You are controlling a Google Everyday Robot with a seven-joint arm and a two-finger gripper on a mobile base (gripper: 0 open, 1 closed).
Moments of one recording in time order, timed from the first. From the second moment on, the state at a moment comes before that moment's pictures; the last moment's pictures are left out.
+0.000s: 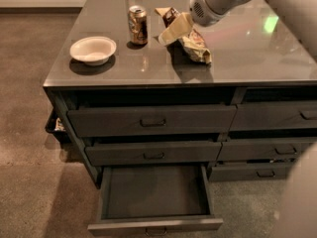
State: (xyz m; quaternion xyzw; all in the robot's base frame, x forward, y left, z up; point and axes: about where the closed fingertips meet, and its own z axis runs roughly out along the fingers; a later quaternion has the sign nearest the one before) arm 0.725 -0.090 0.947 -0.32 0.87 0.09 0.35
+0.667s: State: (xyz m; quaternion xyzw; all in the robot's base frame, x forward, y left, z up) arm 0.790 -0.084 0.892 -0.28 0.91 0.04 0.31
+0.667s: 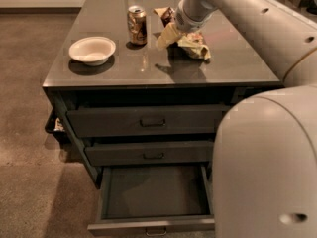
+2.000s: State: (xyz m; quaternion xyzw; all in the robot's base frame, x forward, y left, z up) arm 0.806 -0.085 0.892 -0.27 0.91 0.00 0.31
